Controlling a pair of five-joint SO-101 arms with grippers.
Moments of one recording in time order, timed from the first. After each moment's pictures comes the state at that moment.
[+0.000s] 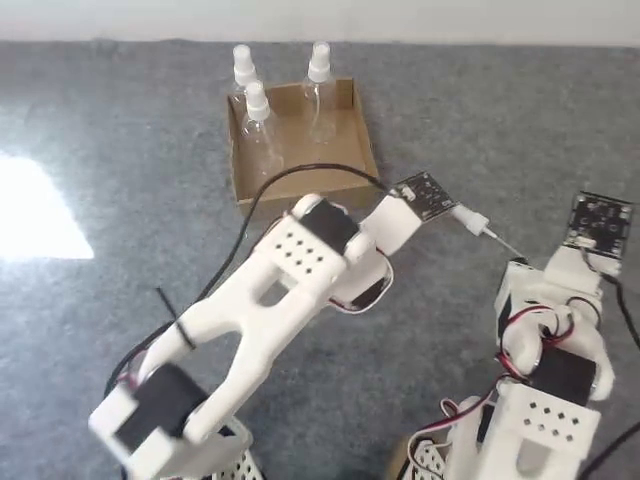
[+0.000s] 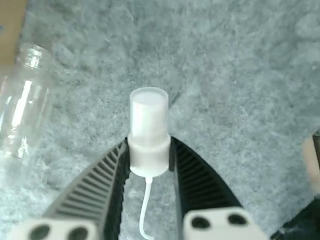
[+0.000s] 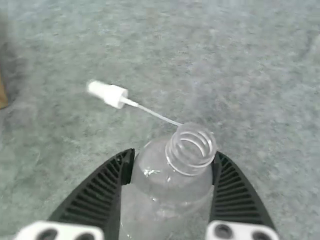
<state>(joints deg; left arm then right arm) 34.9 -5.1 16.4 84.2 -7.7 17.6 -70.2 57.1 65.8 2.7</state>
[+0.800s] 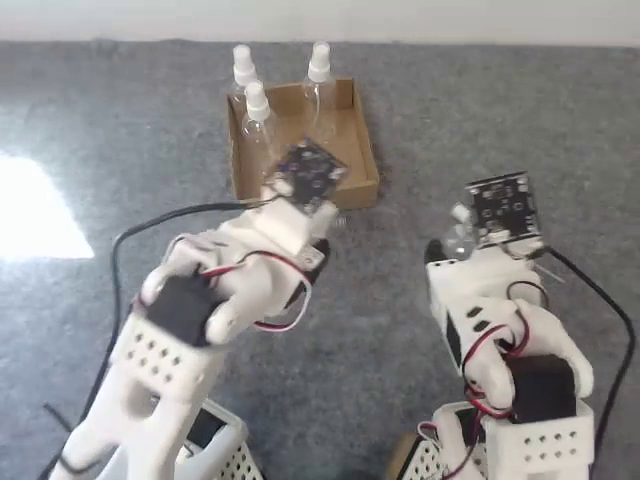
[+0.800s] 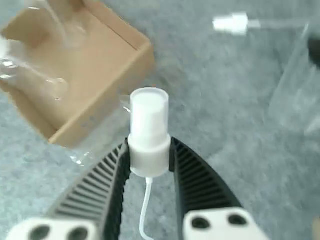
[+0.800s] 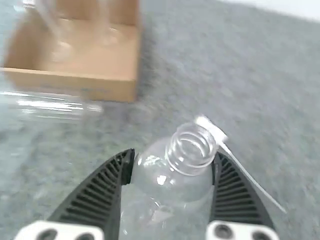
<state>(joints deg) 23.3 -46.7 34.4 75.0 -3.0 -11.2 -70.2 43.7 72.9 5.1</state>
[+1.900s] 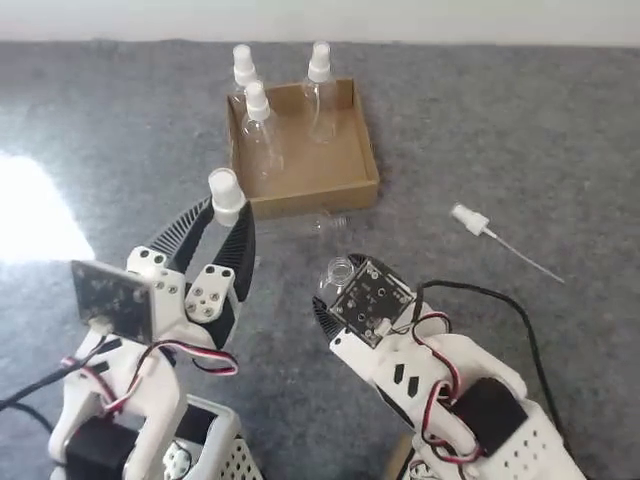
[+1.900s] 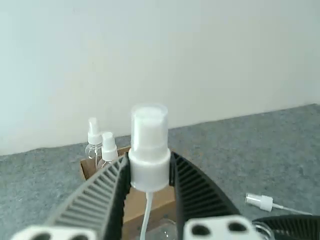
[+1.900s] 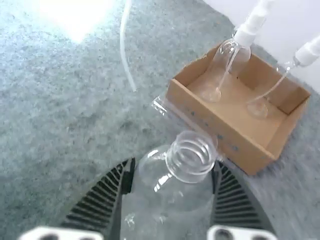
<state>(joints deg) 11.6 -87.2 48.7 61.5 5.9 -45.2 -80.6 61.3 59.5 13.3</state>
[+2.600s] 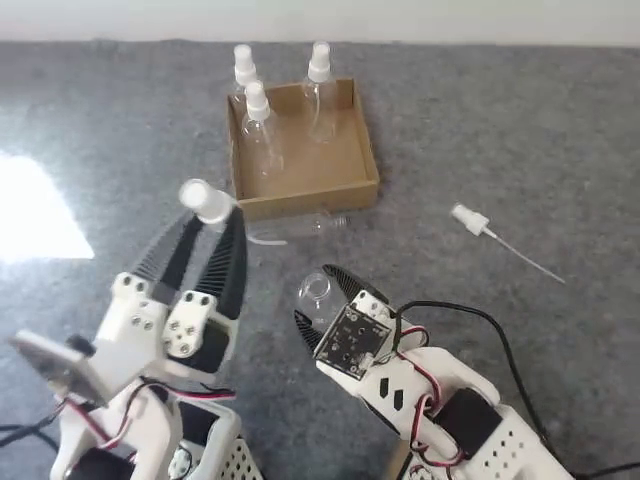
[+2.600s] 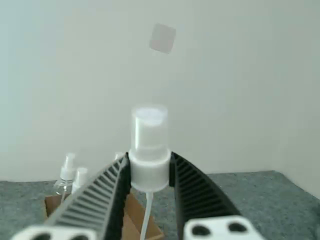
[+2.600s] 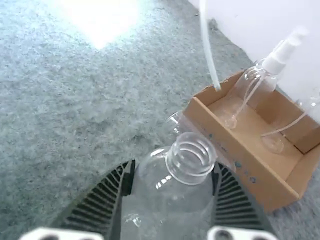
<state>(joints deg) 14.2 -100.6 55.7 53.7 15.9 -50.1 -91.2 80.0 45.4 19.0</state>
